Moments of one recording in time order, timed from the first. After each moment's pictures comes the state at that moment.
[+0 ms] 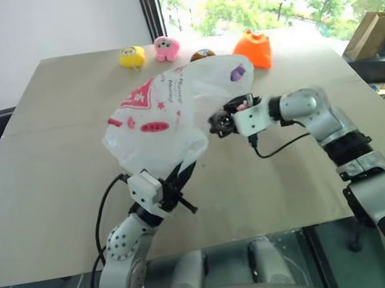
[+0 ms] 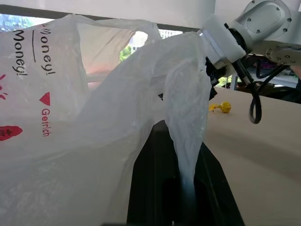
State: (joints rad) left arm 0.22 0.26 -0.05 -0.42 -0.33 -0.15 -0.57; right arm -1.02 -0.56 0.40 0.48 -0.26 -0.41 1.09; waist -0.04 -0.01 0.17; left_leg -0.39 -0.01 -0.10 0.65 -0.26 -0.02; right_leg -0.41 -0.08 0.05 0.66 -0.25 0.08
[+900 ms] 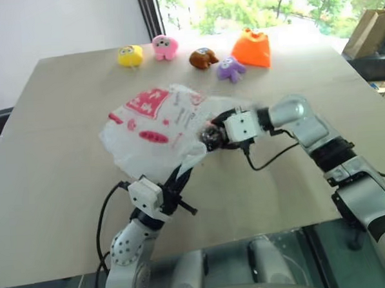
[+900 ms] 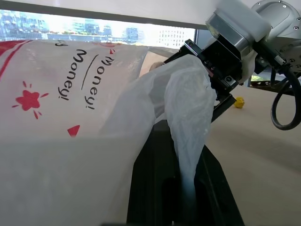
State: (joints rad) left arm 0.24 0.22 -0.07 -0.36 -0.30 -0.24 -0.56; right arm -1.01 -0.41 0.46 0.60 -0.22 -0.44 1.08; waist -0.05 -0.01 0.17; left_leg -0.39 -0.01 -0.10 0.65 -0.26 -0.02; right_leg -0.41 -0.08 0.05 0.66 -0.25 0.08
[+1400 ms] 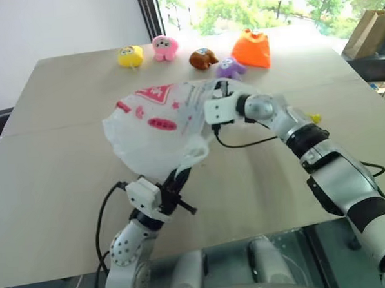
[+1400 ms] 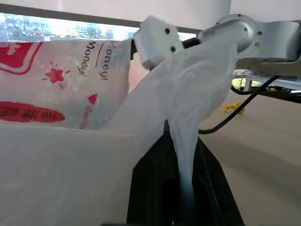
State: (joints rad) left arm 0.25 0.22 -0.03 -0.37 -0.32 -0.25 -0.53; right arm -1.16 -0.25 0.39 0.88 -0.38 -0.36 0.59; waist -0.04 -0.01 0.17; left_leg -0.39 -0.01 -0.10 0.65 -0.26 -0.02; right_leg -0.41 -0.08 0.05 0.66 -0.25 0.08
